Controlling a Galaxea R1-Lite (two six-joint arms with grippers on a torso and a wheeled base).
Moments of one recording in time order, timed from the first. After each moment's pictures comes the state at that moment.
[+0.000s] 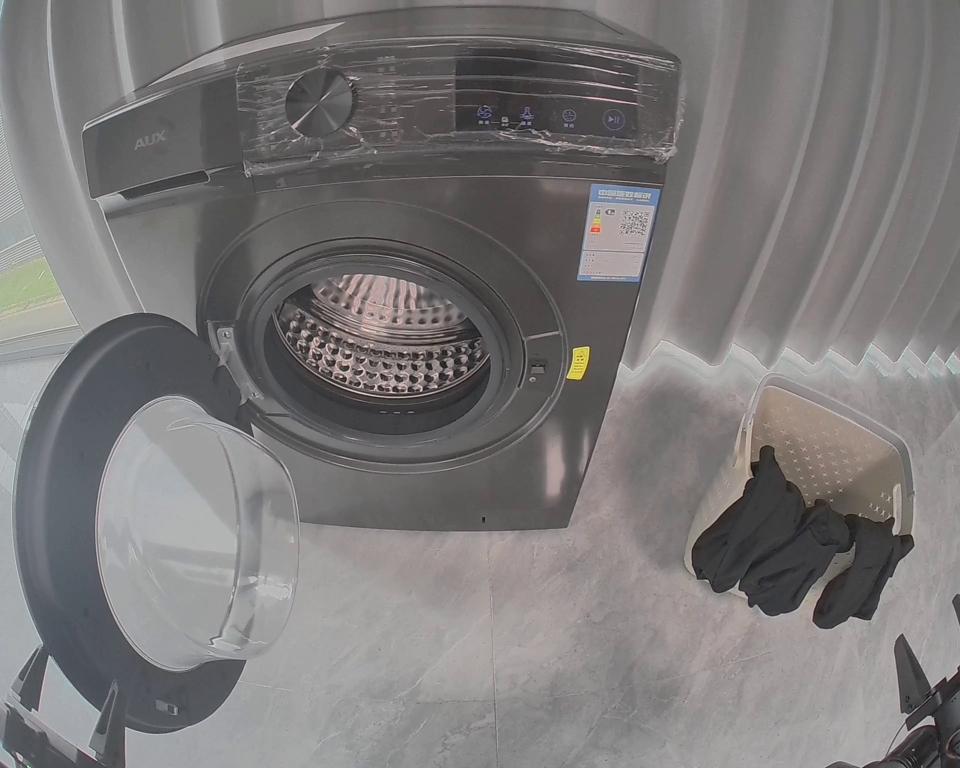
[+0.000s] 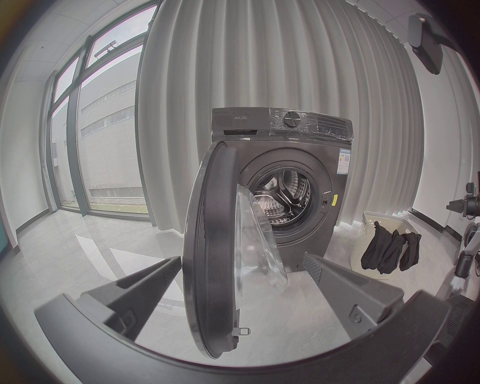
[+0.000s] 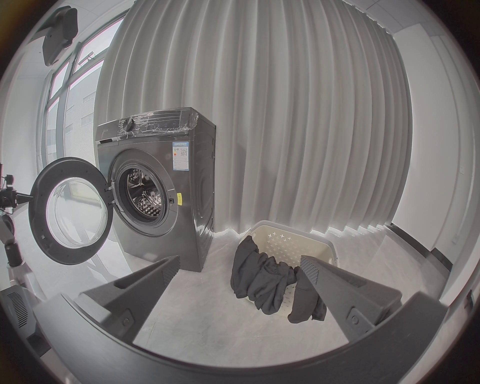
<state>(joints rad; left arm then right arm) 0.00 0.02 -0.02 0.00 0.01 0.00 0.10 0.09 -0.02 -0.08 -0.10 -0.08</state>
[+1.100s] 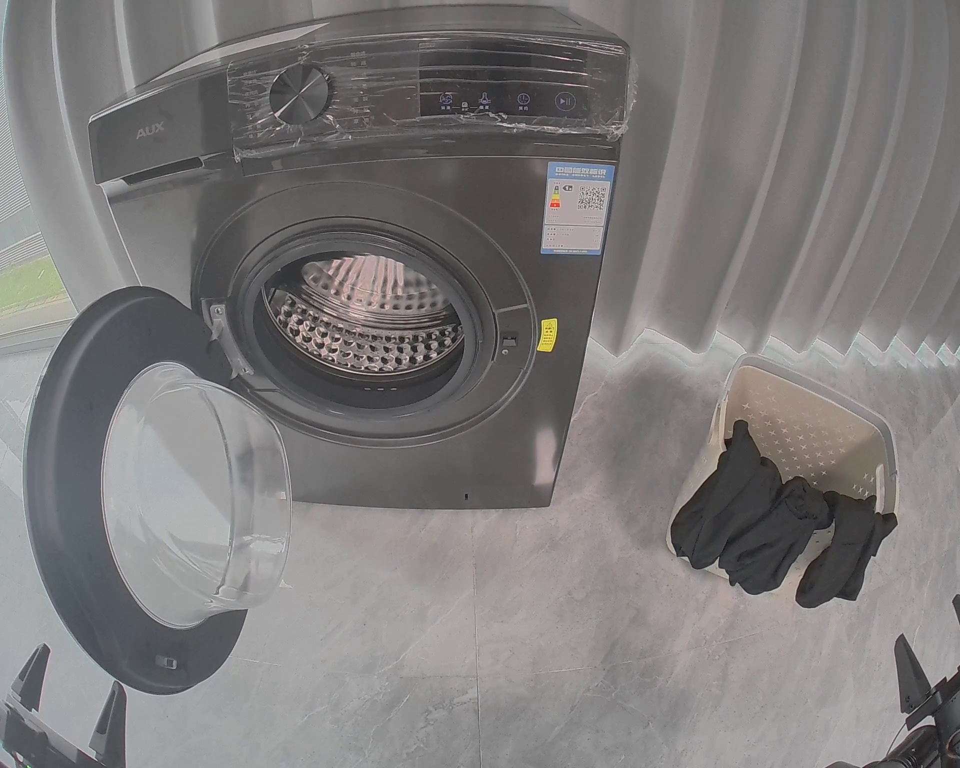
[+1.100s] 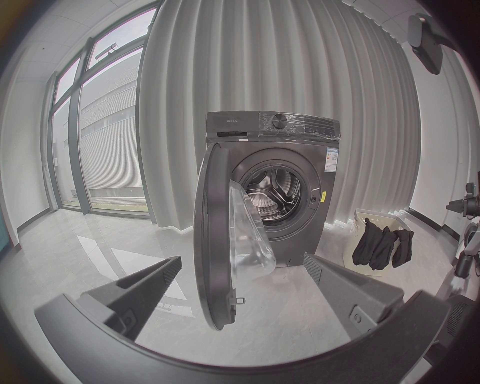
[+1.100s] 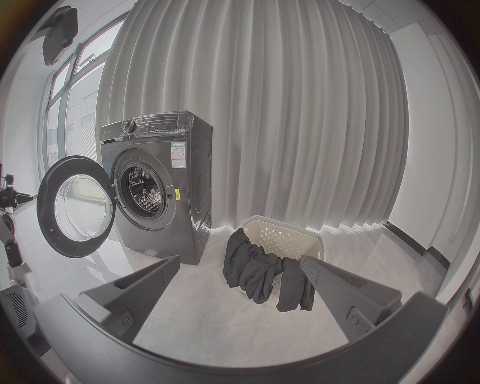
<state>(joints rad) 0.00 0.02 -0.02 0.00 0.01 0.00 0.10 0.09 -0.02 -0.08 -0.10 -0.08</state>
